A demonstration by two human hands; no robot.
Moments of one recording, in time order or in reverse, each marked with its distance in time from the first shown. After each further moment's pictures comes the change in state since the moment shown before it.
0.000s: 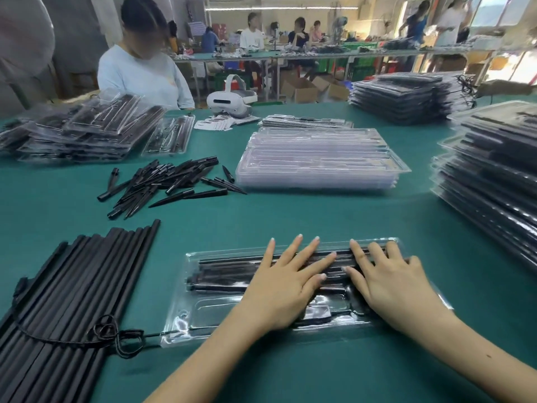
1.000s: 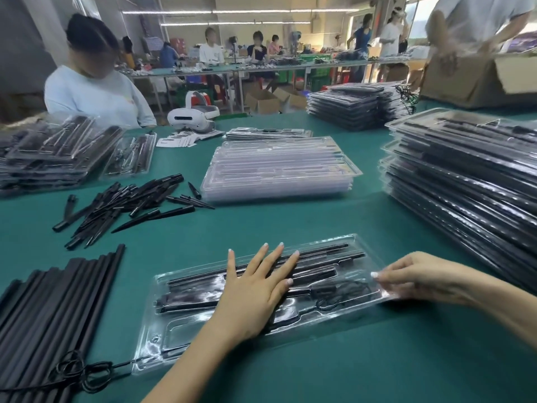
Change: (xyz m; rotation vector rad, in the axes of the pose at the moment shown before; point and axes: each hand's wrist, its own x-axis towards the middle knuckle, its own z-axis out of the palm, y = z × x) left_hand 0.001 0.000 0.000 0.025 0.000 -0.034; right_hand -0.017 0.104 -0.014 1.491 -0.735 0.714
